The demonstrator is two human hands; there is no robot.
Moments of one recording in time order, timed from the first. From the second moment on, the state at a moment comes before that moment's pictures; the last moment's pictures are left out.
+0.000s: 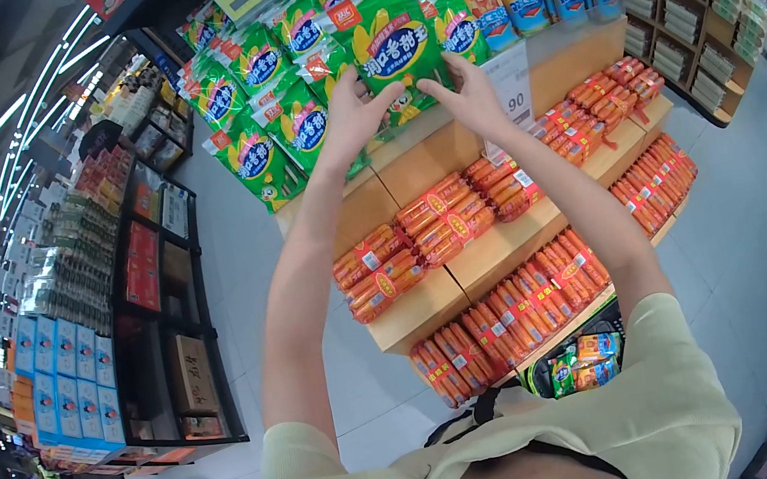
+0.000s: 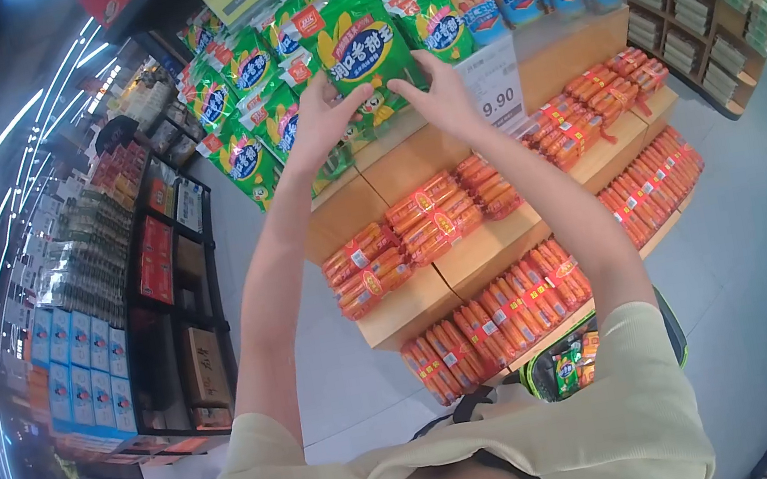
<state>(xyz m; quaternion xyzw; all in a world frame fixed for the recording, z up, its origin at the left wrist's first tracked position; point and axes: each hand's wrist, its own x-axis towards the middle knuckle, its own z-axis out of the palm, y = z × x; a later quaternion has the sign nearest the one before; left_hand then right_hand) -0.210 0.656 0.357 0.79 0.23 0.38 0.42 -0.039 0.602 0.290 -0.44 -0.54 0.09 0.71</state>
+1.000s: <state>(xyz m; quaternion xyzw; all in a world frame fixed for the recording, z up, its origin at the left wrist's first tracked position) -0.156 0.716 0.274 0.81 0.40 0.35 0.23 -0.024 0.659 0.270 -0.68 -0.57 -0.22 0.41</state>
